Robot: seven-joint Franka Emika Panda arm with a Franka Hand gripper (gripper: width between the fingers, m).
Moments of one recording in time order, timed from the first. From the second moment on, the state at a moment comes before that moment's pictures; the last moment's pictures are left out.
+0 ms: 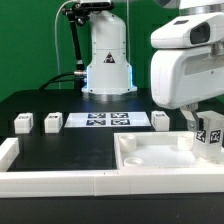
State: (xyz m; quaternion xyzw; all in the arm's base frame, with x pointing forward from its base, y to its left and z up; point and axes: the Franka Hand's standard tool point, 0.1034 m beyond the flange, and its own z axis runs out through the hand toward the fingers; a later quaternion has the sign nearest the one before) arm 0.629 0.124 0.090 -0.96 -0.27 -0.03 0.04
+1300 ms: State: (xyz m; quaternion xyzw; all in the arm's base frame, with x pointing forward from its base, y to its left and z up) arm 0.631 0.120 0.088 -0.99 -0.09 -0.03 0.05
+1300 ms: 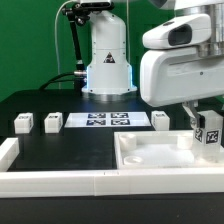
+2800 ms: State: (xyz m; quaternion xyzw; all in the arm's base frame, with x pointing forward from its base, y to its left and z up) arm 0.629 0.101 0.085 -0.86 0.51 -0.03 0.07
